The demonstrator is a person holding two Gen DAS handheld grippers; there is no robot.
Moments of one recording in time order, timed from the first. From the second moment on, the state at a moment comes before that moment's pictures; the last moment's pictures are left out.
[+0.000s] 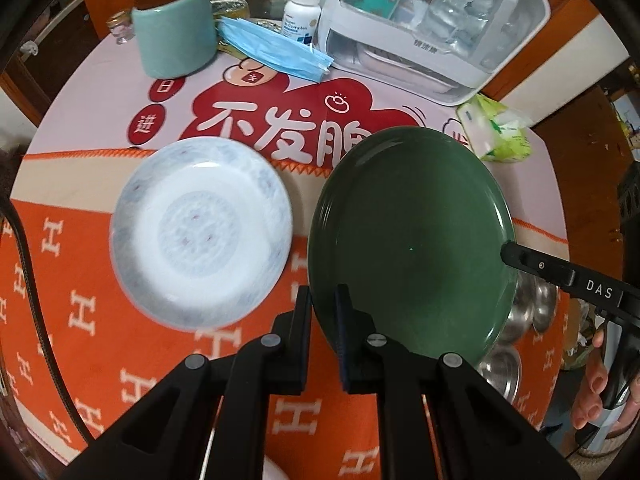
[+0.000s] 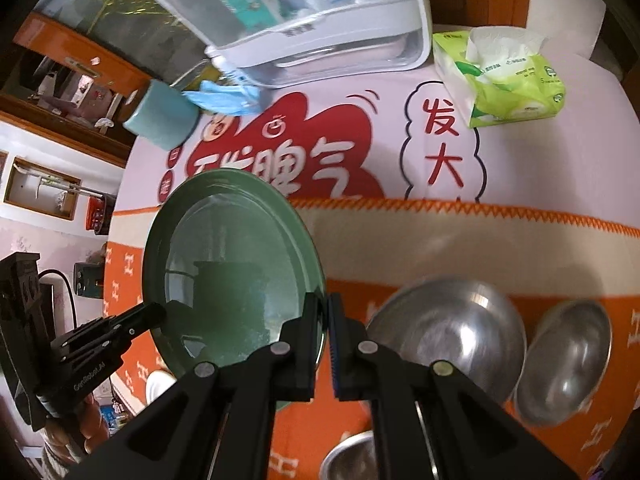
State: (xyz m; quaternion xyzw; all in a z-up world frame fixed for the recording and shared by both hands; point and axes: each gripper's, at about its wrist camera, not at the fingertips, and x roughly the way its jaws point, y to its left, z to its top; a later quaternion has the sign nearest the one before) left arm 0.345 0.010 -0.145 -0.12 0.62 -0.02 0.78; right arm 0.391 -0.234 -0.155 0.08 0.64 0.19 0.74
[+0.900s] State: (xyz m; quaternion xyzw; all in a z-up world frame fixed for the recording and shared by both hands) left arm 0.117 0.135 -0.102 -0.05 0.60 -0.07 0.79; right arm 0.134 -0.129 -0.109 0.10 0.62 0.19 0.76
